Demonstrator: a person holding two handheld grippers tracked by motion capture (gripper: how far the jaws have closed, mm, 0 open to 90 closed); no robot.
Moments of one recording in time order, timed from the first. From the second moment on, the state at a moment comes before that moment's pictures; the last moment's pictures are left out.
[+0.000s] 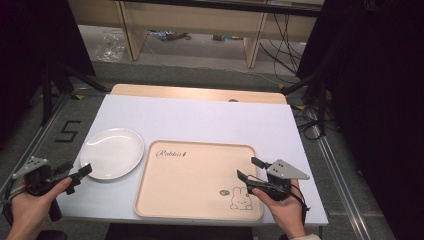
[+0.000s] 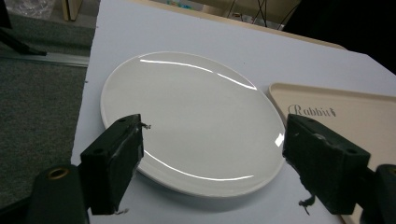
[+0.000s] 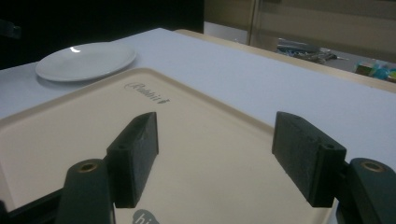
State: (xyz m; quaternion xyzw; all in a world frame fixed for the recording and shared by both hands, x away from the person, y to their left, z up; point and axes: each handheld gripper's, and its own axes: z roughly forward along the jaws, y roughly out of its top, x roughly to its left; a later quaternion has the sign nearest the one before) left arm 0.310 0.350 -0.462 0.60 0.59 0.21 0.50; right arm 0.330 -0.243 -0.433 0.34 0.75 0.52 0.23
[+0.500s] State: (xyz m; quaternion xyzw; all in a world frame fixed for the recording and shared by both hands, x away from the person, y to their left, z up) left arm 0.334 0.365 -0.482 0.53 0.67 0.11 0.50; right arm 0.332 -0.241 -0.434 0.34 0.75 0.52 0.22
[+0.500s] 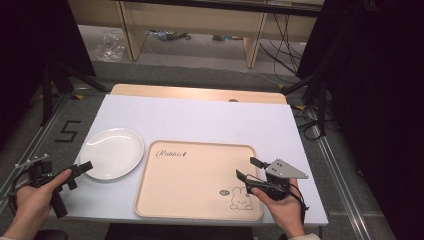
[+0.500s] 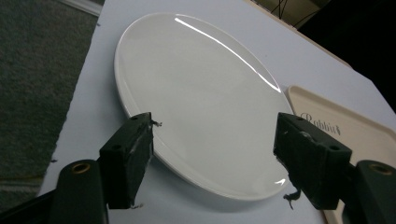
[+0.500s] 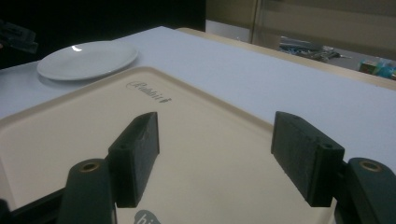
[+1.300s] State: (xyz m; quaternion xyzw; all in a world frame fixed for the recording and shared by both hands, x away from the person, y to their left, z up) left arm 0.360 0.385 -0.506 0.44 0.74 -0.02 0.51; right arm 0.333 -0.239 -0.435 0.33 0.76 0.52 0.21
